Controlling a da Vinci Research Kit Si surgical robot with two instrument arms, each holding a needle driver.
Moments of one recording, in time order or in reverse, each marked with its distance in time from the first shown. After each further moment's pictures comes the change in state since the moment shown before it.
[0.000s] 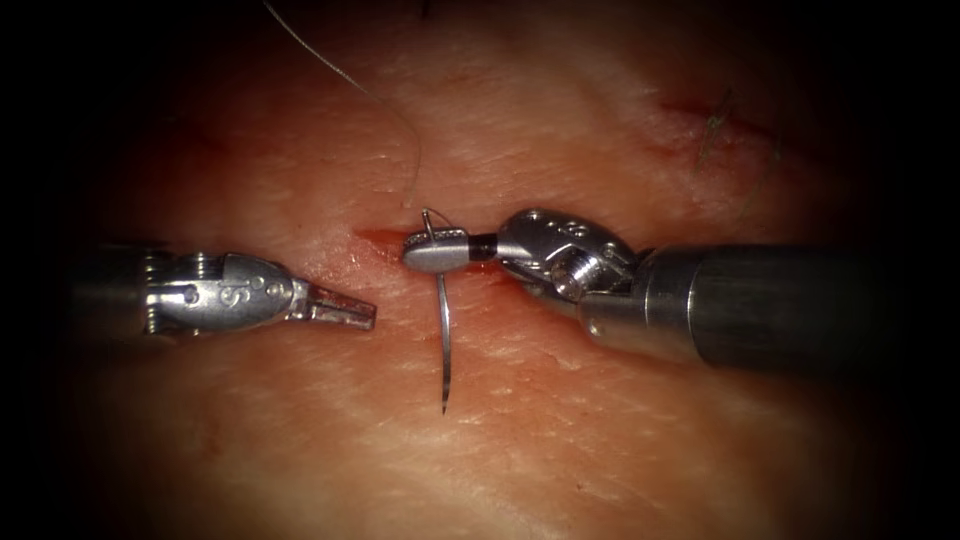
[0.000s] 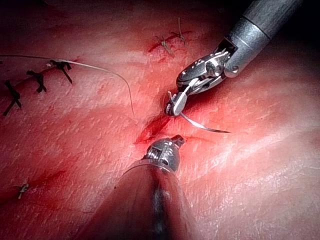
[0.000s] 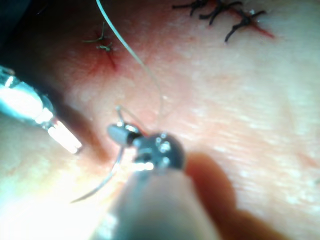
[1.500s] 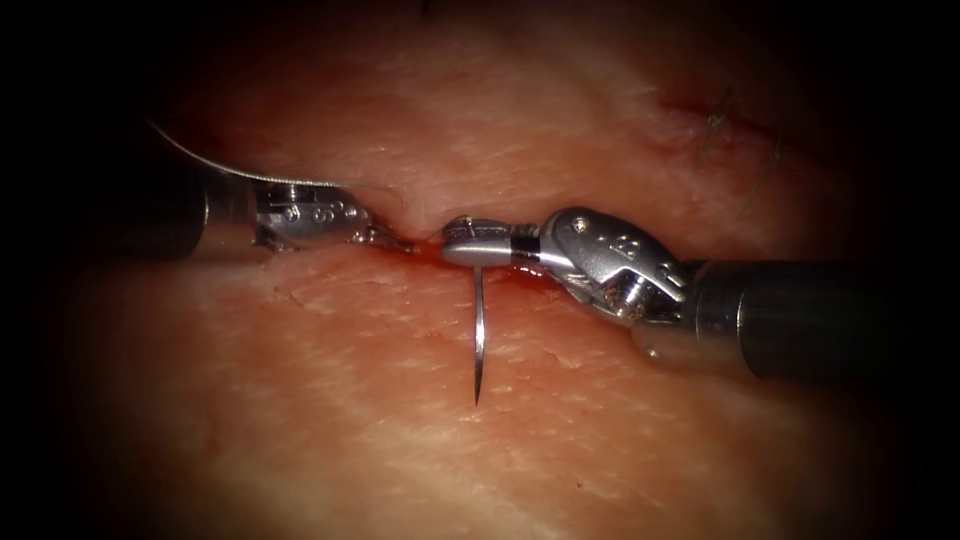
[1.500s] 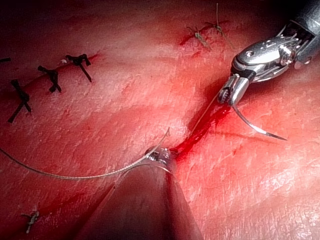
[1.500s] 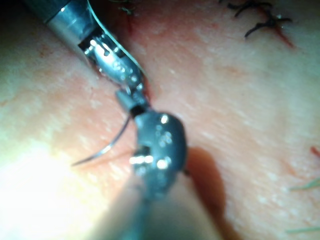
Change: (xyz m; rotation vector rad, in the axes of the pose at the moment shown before) right arm 0.000 0.000 -0.003 0.025 0.022 -0.392; left arm -0.007 -0.012 0.006 -0.031 -0.205 -0.006
